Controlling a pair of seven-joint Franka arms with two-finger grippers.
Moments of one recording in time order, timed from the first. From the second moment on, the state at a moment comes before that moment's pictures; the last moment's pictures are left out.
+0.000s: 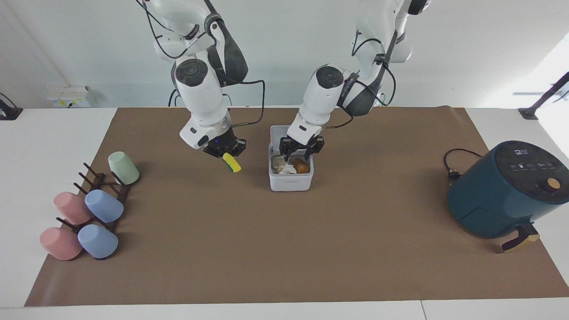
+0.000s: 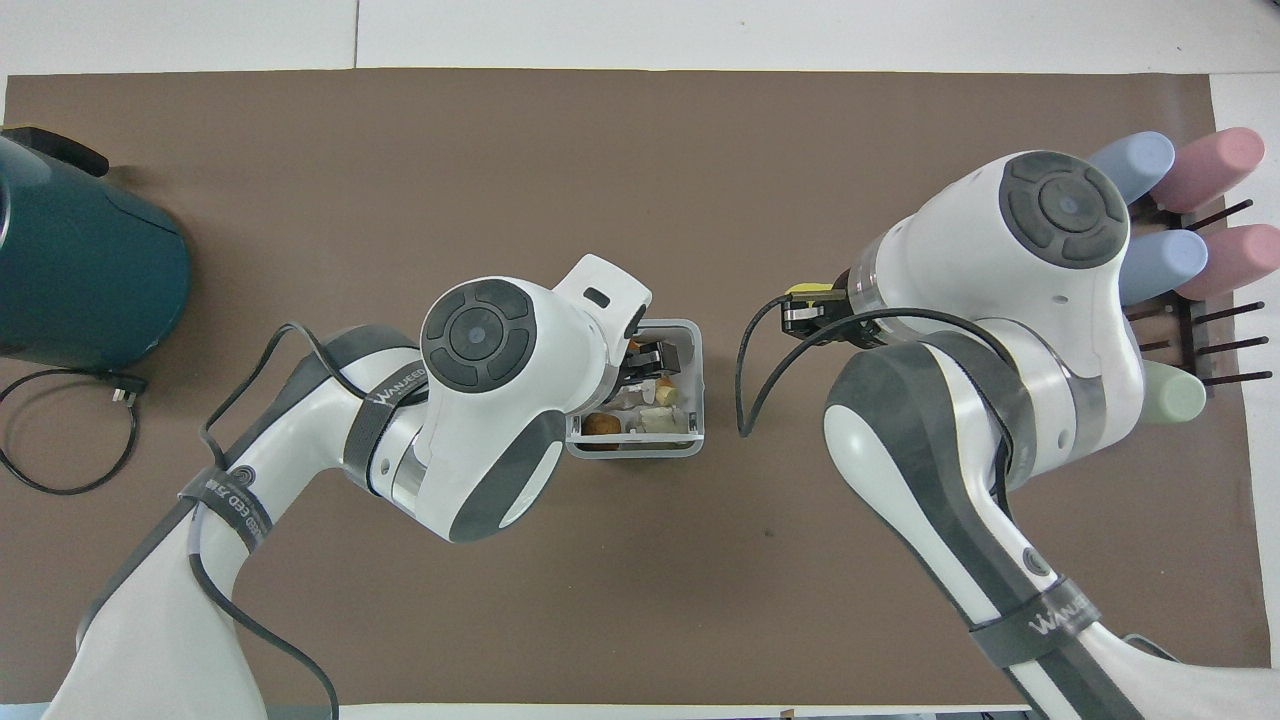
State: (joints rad) left arm -0.36 0.21 -0.35 -1.89 -0.10 2.24 -0.74; right arm 0.15 0.12 0.19 -1.86 0.11 2.01 0.33
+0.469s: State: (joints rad) left arm -0.15 0.17 -0.33 -1.72 -0.11 2.09 -0.70; right arm 0.31 0.14 0.21 -1.86 0.12 2.18 0.69
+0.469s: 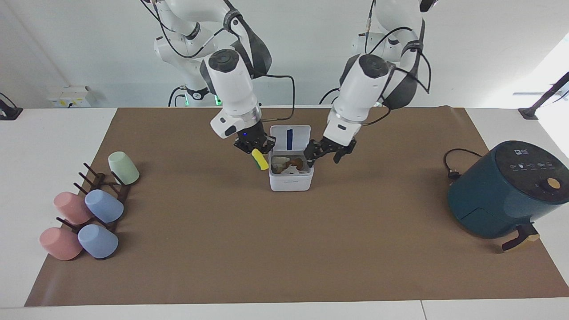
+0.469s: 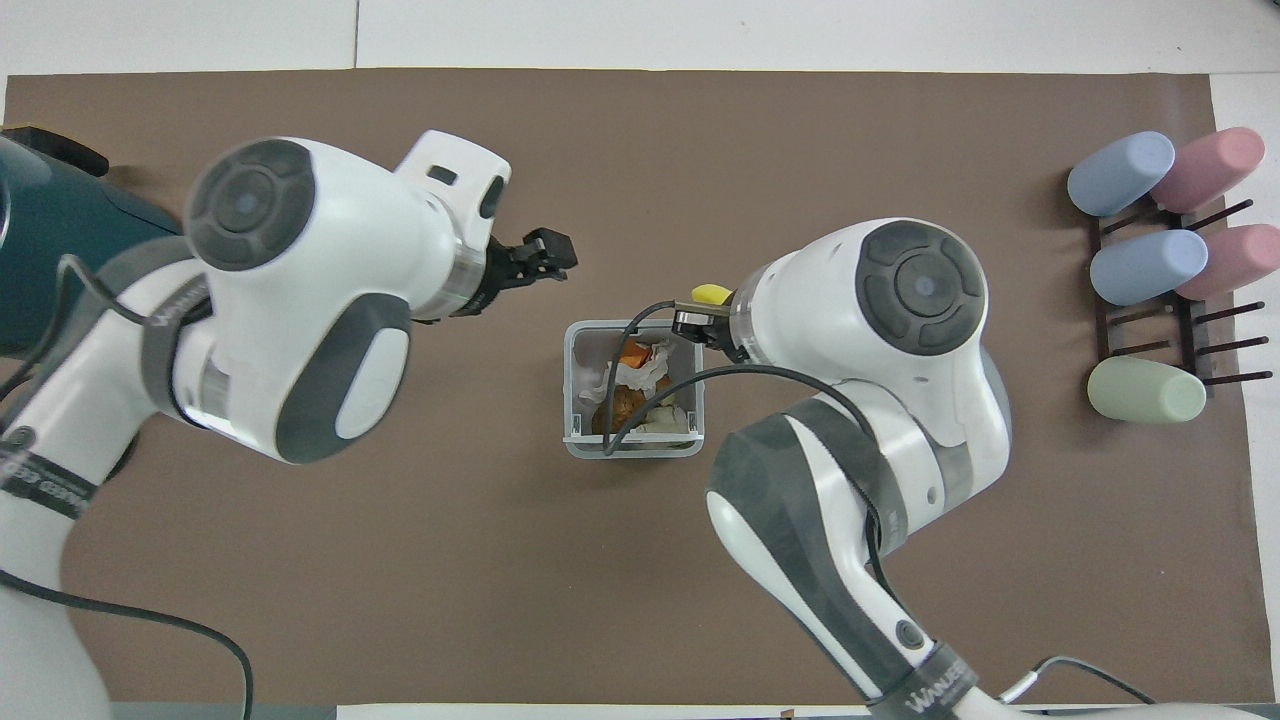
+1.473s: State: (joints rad) left arm 0.22 0.00 -0.32 -1.61 -0.01 1.61 -0.09; right arm 0.43 0.15 0.20 -1.89 0.25 2.23 0.76
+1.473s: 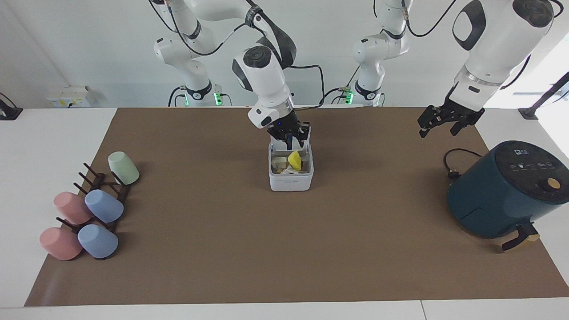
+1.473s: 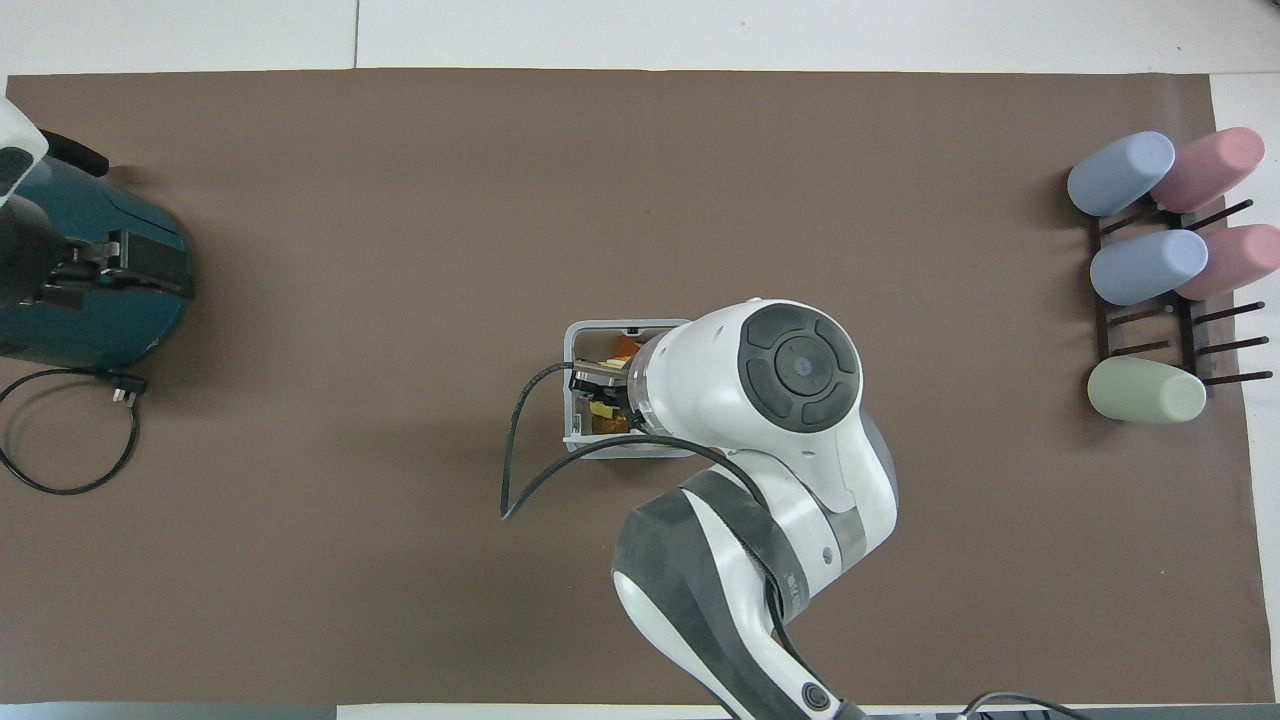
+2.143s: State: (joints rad) left arm 0.03 -0.05 -0.13 -1.66 -0.01 1.61 -0.09; right arm 0.27 0.14 0.19 -1.86 0.06 2.24 0.61
